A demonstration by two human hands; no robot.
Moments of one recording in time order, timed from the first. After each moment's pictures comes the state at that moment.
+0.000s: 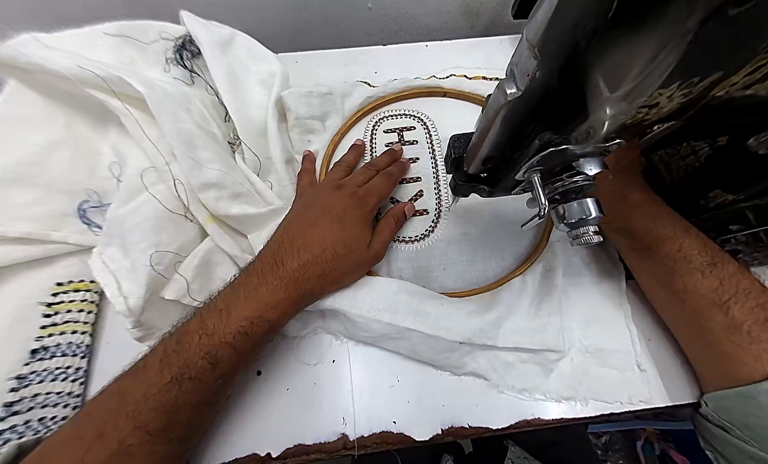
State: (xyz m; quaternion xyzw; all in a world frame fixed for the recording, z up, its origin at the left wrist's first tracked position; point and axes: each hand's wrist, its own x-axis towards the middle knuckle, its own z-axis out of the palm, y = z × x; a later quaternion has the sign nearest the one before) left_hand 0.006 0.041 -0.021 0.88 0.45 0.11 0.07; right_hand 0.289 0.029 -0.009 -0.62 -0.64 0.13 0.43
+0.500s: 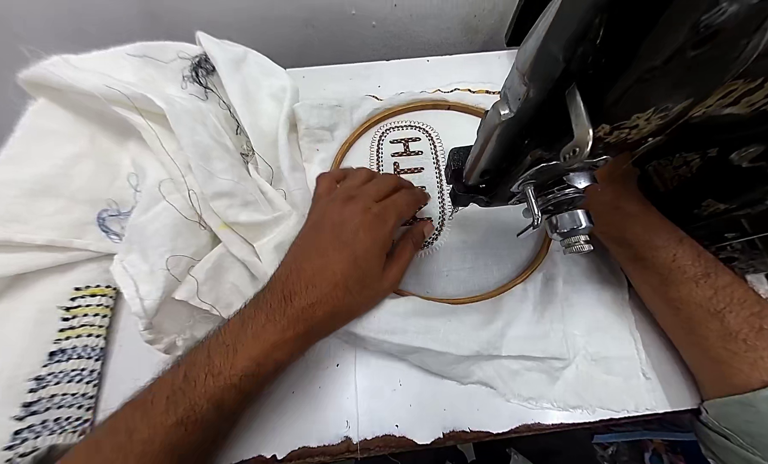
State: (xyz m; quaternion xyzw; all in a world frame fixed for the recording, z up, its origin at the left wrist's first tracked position) left_hand 0.016 0.019 -0.001 0.91 0.38 0.19 0.05; right_hand 0.284 0.027 -0.003 -0.63 -0.65 0.11 0.41
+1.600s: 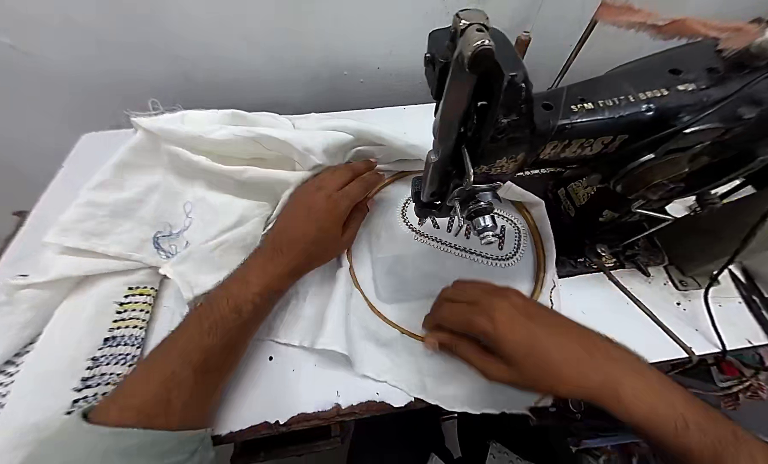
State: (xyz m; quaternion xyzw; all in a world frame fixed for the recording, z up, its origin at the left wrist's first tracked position) left_hand -0.008 0.069 -0.010 0.92 0.33 0.22 0.00; right_hand 0.256 -0.083 0.000 -0.34 -0.91 0.16 0.19
